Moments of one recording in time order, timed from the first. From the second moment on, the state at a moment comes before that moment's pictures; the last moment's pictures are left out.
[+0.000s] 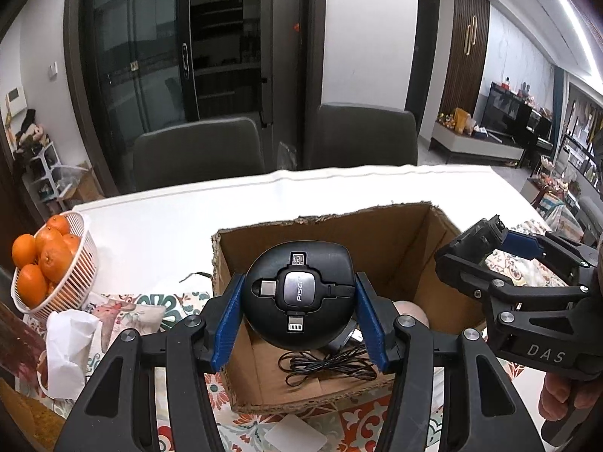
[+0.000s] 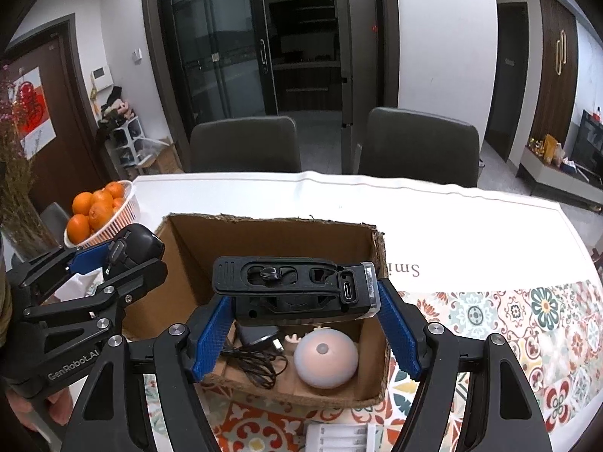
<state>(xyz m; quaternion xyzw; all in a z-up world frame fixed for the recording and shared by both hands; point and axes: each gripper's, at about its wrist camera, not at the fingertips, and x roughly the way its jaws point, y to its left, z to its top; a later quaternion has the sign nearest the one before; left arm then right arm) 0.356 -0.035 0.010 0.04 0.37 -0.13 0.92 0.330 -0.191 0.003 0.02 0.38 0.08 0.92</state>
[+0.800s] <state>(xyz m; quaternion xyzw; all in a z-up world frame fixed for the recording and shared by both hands) 0.325 -0.034 0.023 0.06 0.34 -0.10 0.93 0.318 -0.197 0.003 0.03 0.38 0.06 0.92</state>
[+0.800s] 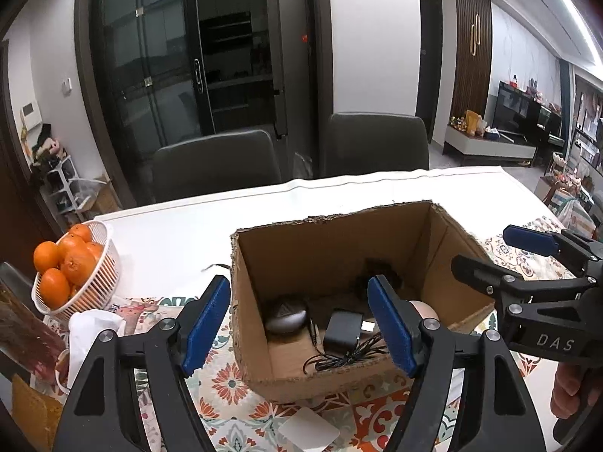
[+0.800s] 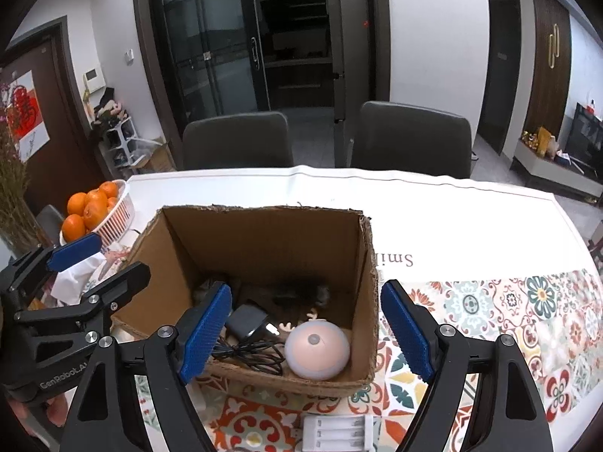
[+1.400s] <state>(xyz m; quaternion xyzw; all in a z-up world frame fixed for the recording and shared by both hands) 0.266 -0.032 0.026 0.08 0.31 -0.08 0.94 0.263 -0.197 0.020 0.00 0.33 0.02 0.94</state>
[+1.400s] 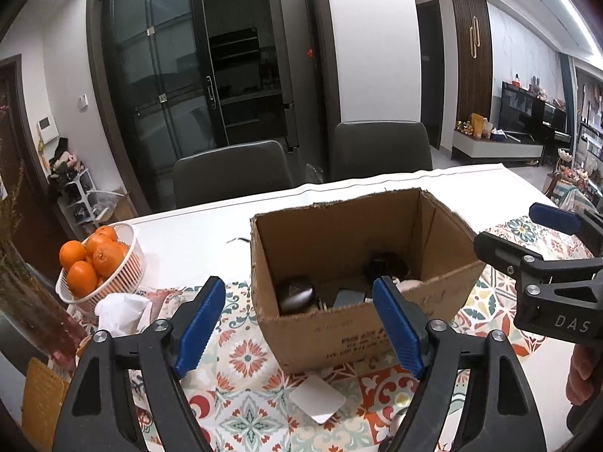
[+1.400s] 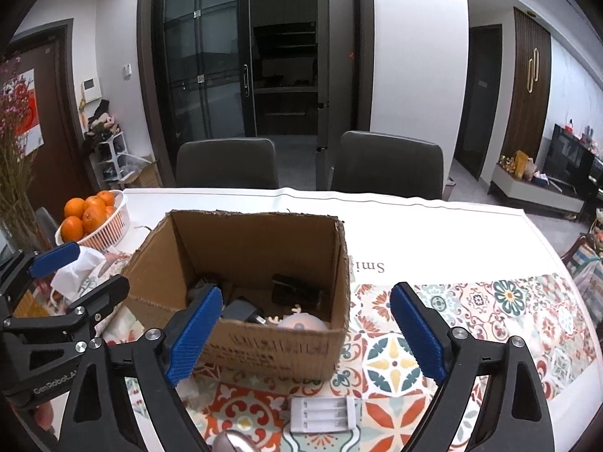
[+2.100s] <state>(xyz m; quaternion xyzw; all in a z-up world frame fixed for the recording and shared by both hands) 0.225 -0.037 -0.021 0.05 0.37 -0.06 0.93 0.227 -0.212 -0.029 0.03 0.37 0.02 0.93</state>
